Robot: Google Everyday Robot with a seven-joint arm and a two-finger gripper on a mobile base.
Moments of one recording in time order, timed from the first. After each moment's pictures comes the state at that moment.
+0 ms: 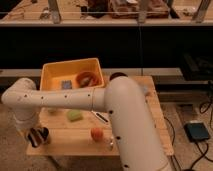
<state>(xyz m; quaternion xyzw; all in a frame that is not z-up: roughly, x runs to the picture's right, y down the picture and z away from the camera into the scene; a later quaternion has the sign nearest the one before) -0.371 0.224 0.706 -0.10 -0.45 -0.80 0.39</state>
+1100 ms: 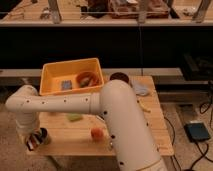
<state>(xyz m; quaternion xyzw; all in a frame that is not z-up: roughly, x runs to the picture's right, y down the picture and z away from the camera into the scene) -0.373 0.239 0.722 -0.11 -0.46 -0.79 0.38</state>
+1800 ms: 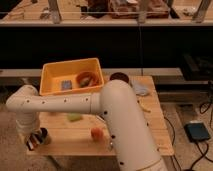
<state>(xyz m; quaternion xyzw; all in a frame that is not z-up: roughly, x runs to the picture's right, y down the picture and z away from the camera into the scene) -0.372 0.238 0.722 -0.11 -0.46 -0.79 0.38</state>
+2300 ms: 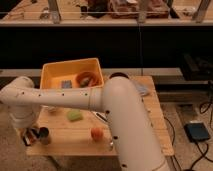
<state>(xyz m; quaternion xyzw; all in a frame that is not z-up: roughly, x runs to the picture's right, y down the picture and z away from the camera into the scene) -0.372 0.198 0.677 -0.11 -0.46 -0.79 0.39</state>
